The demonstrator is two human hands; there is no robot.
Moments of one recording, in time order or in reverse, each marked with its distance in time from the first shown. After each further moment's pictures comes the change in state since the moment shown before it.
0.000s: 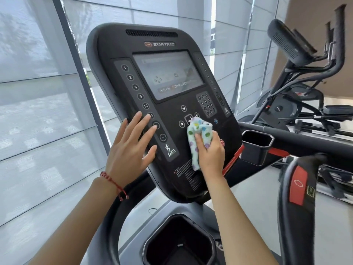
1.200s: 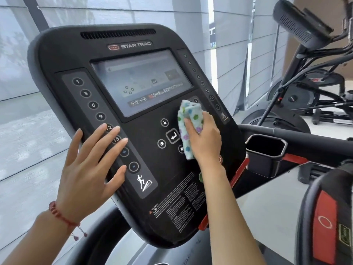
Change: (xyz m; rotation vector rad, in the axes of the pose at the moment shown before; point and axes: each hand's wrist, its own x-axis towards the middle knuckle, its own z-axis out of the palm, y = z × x) left_hand 0.030 -0.008 0.003 0.197 0.026 0.077; right_hand 0.089 0.001 0.013 0.013 -0.061 -0.061
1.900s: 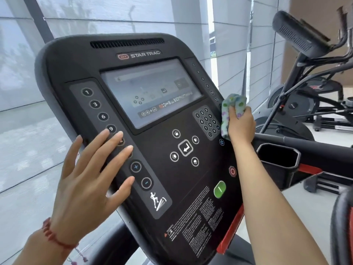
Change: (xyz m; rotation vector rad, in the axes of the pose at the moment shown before) left_hand 0.005 -0.016 -0.006 -0.025 0.049 -0.007; right_hand 0.094 0.061 -0.002 -0.067 0.207 0.306
